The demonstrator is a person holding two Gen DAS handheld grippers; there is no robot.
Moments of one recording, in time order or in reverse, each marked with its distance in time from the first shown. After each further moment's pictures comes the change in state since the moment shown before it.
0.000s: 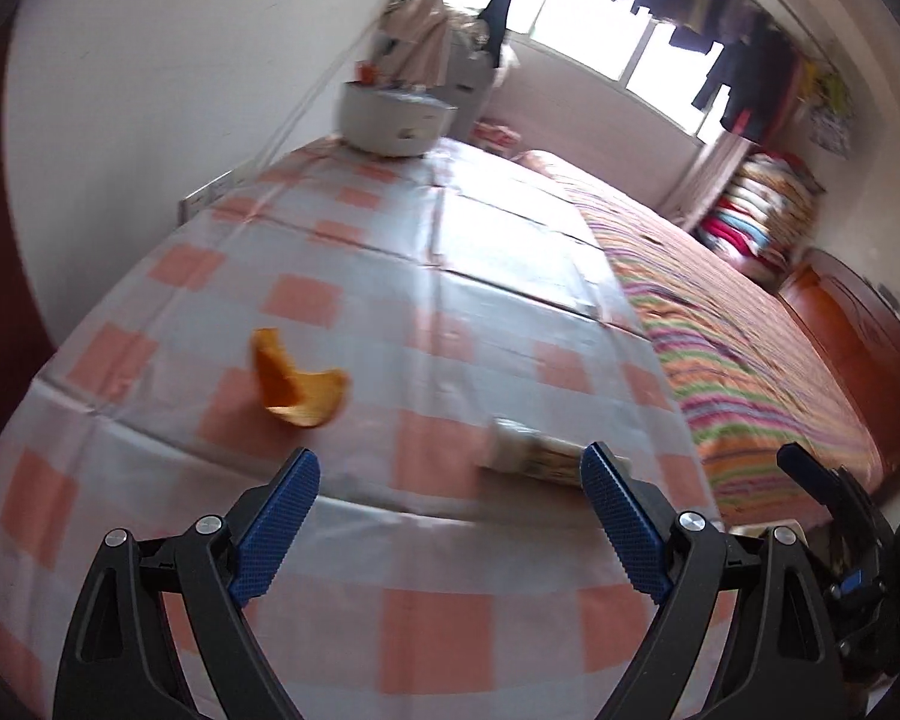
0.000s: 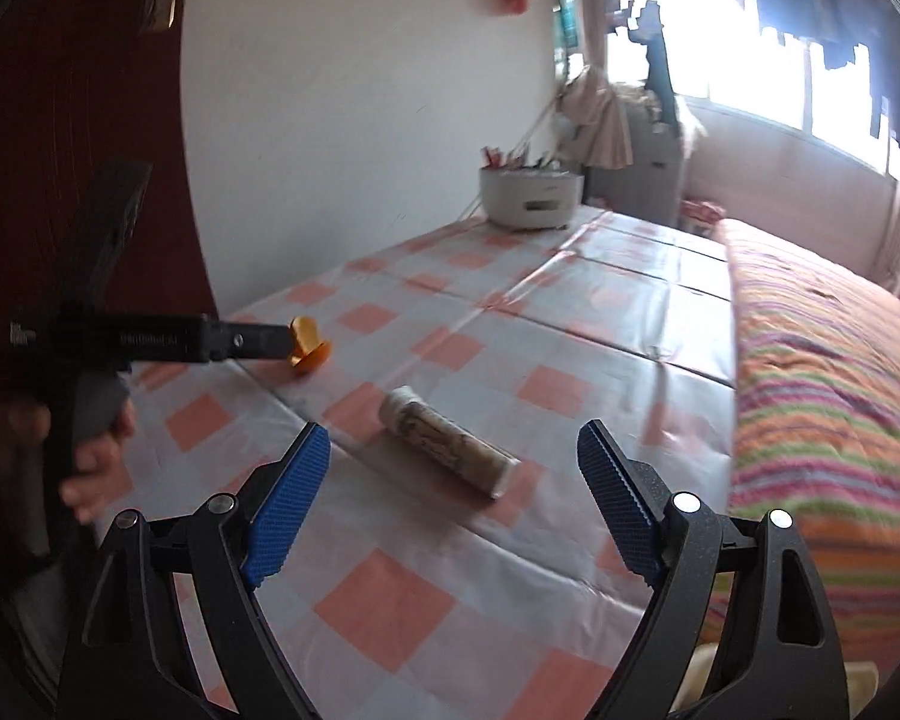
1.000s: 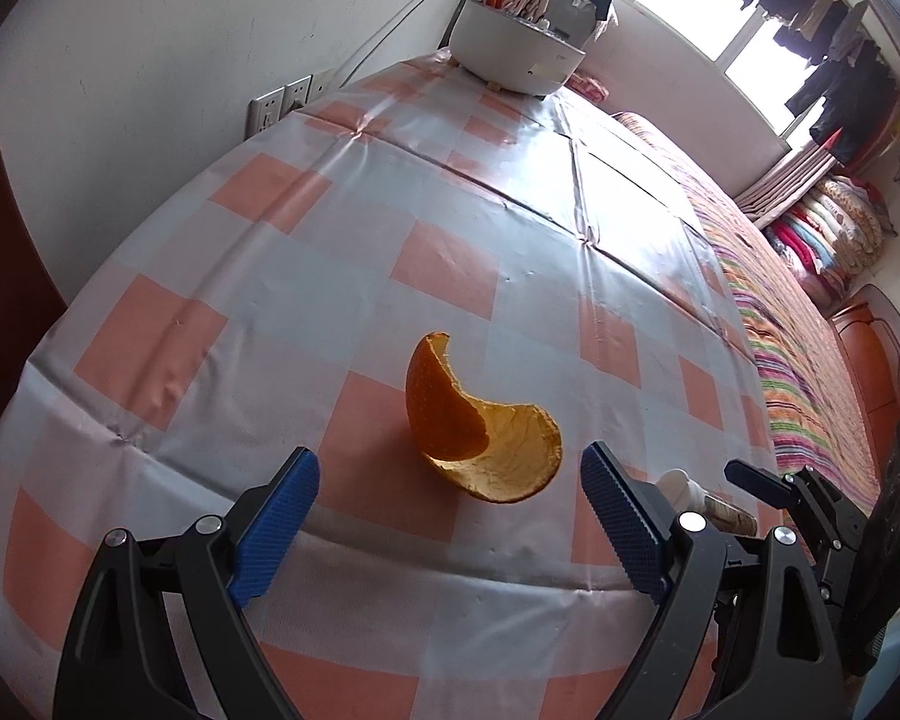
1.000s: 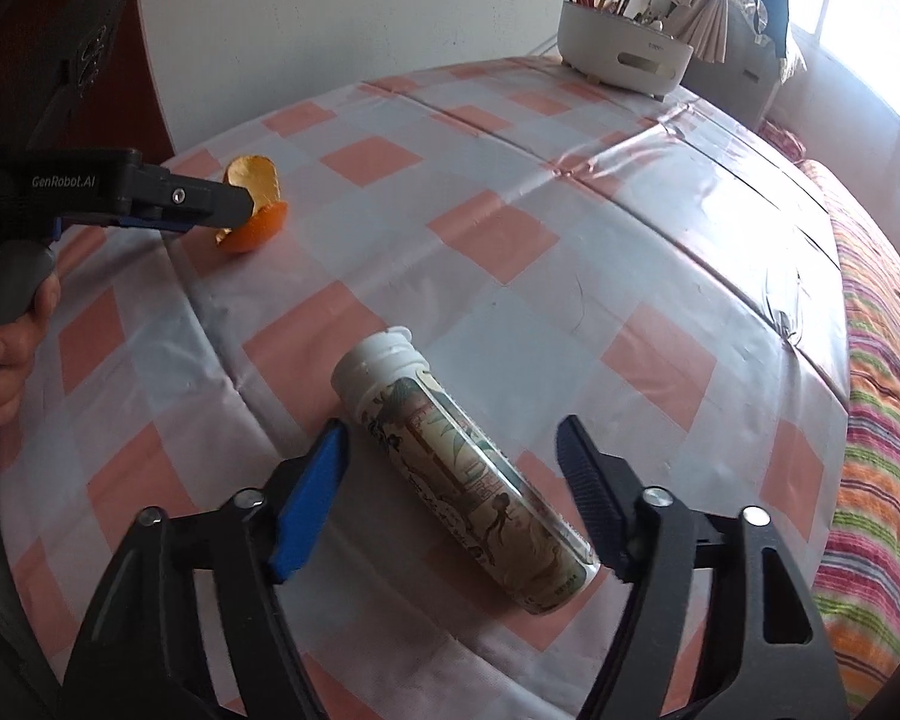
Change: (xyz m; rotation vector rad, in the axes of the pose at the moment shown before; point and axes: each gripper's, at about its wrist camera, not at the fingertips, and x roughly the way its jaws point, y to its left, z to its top) left arm 0.064 0.074 0.029 -0.150 0.180 0.079; right arm 0.133 -0.023 0.003 -0.146 0.399 0.046
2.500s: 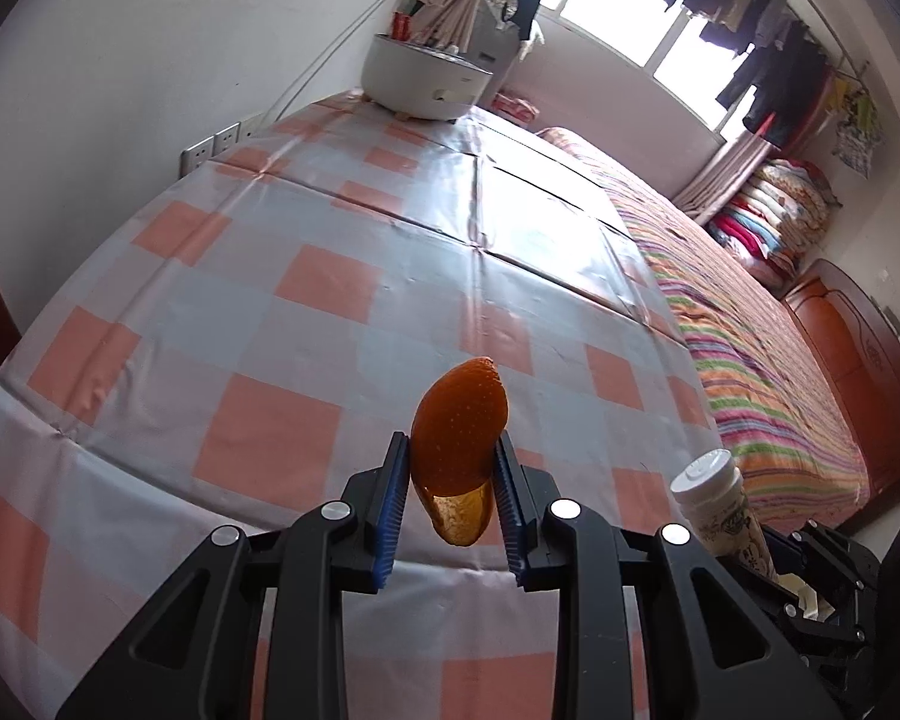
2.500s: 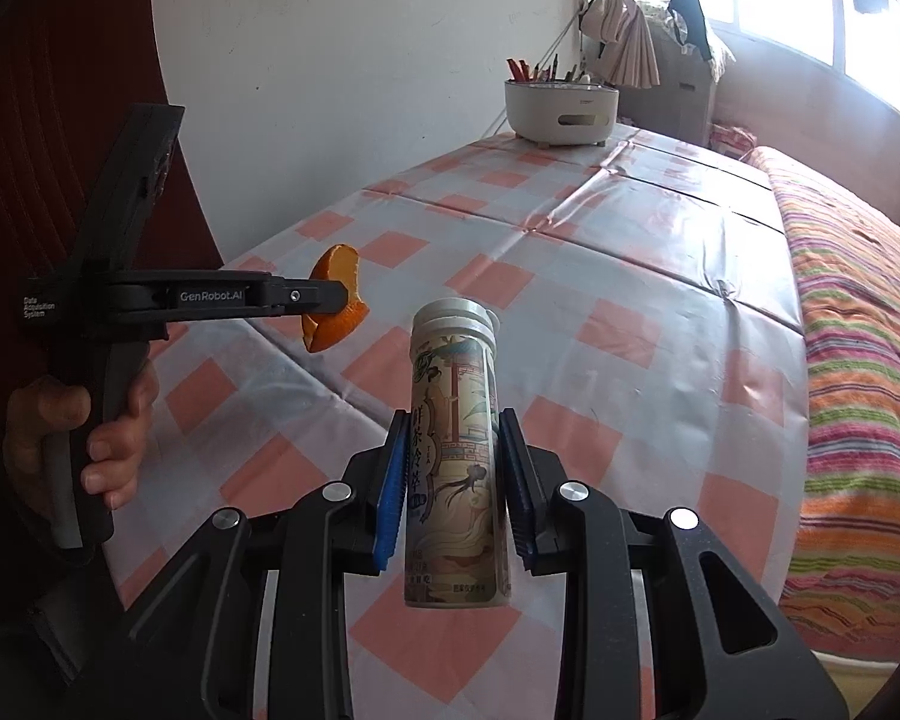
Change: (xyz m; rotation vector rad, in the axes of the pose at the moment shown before) left arm -0.022 -0.048 -0.024 0.121 -0.096 -0.115; right arm -0.104 0.017 -0.051 0.201 -0.220 0.032
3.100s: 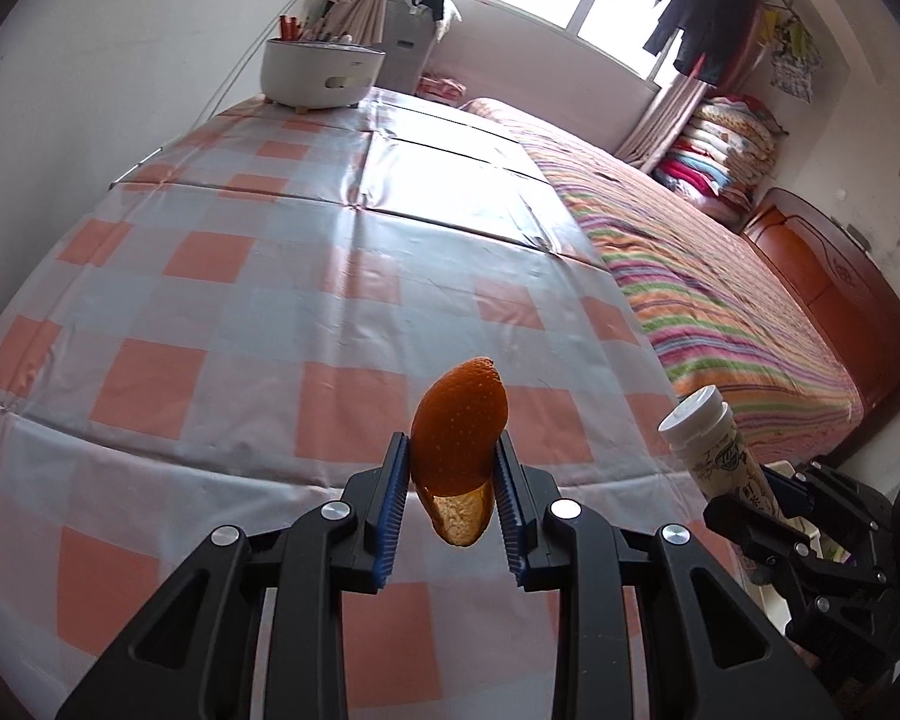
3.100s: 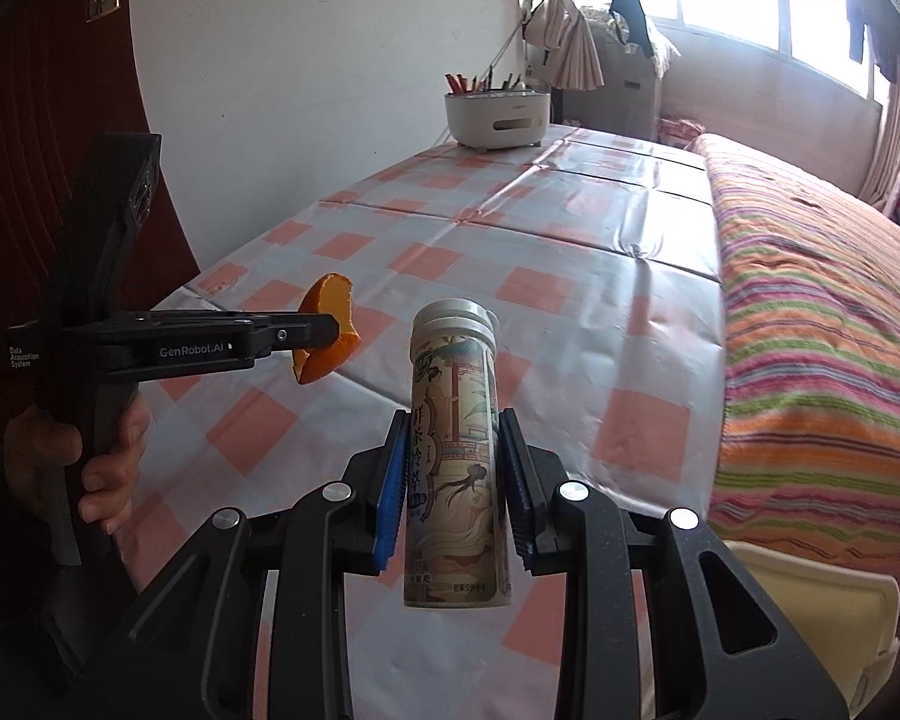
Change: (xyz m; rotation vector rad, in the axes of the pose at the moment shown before) left arm -0.004 -0.068 -0.041 0.168 0.029 -0.062; right arm -0.052 -0.028 -0.044 0.083 -0.042 -0.082
